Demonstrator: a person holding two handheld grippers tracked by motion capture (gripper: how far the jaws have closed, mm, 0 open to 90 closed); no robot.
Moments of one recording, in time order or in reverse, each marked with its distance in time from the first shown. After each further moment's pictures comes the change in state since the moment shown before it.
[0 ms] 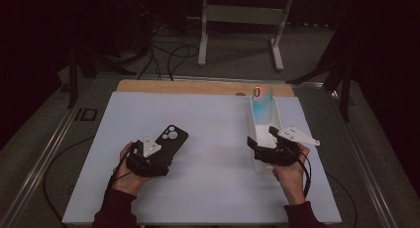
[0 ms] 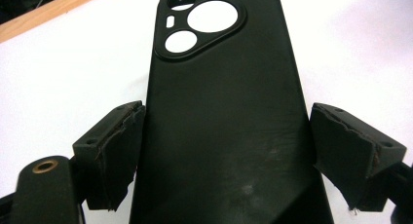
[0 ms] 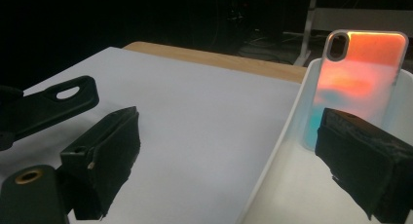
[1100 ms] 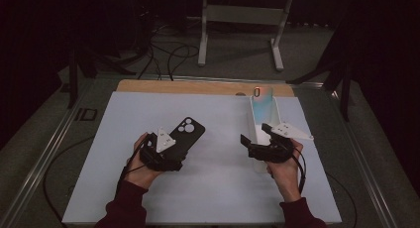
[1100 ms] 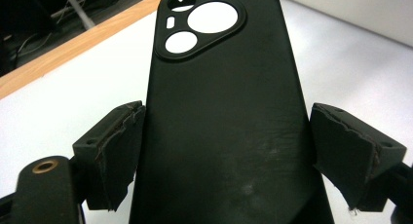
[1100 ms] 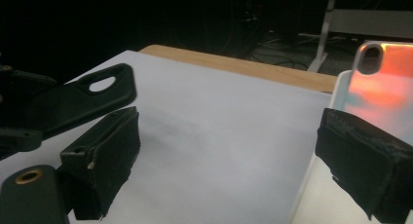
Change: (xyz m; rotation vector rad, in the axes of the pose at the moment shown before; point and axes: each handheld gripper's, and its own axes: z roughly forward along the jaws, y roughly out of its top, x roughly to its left) left arm -0.022 0.039 0.001 -0.091 -0.065 0.072; right arm 0.013 0.012 0.010 0.002 0.058 -0.002
